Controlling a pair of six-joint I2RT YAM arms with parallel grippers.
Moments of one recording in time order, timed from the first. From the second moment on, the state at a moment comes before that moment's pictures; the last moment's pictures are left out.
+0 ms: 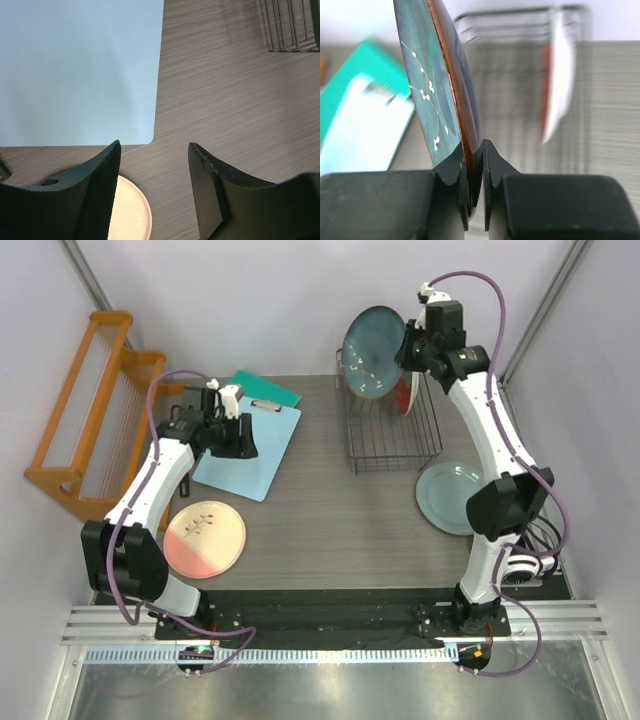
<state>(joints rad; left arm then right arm) -0.16 1.50 1.34 -0.69 0.28 -0.07 0.23 1.87 2.10 -0.70 -0.08 0.24</state>
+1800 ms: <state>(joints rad) -0.16 1.50 1.22 -0.63 0.33 -0.11 0.39 2.25 2.25 -0.43 0.78 -0.19</state>
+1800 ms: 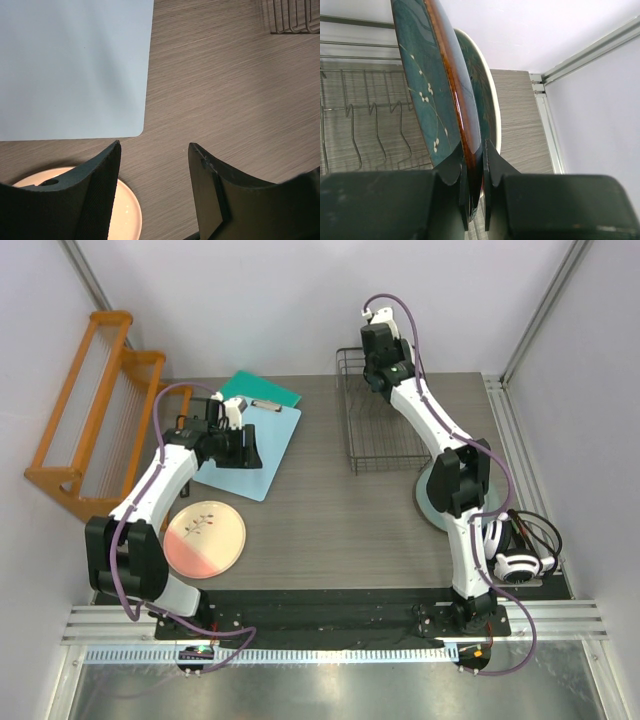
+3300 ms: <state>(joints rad) 0.03 0.76 0.94 -0.83 -0.11 0.21 0.67 1.82 1.66 -0.53 -0.42 -0.05</state>
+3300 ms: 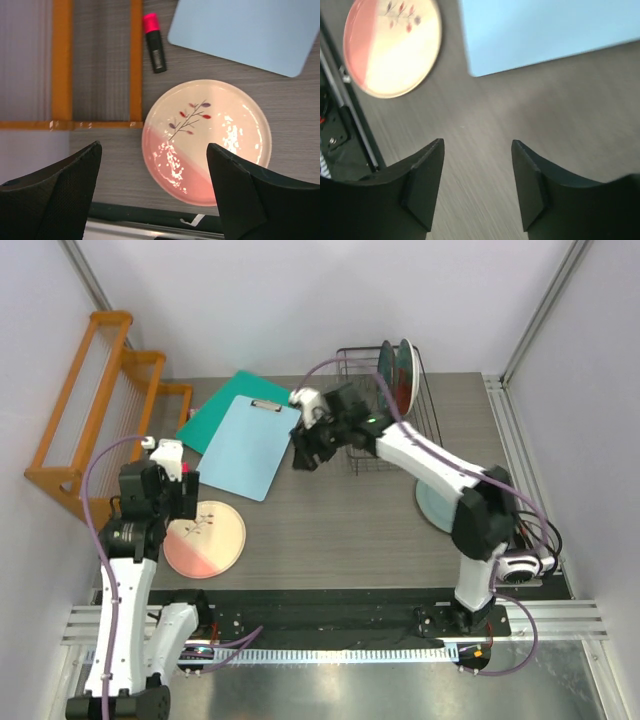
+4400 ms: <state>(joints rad) 0.14 0.79 1.16 -0.92 -0.31 -0.03 1.06 2.40 1.96 -0.40 -0.38 -0.10</state>
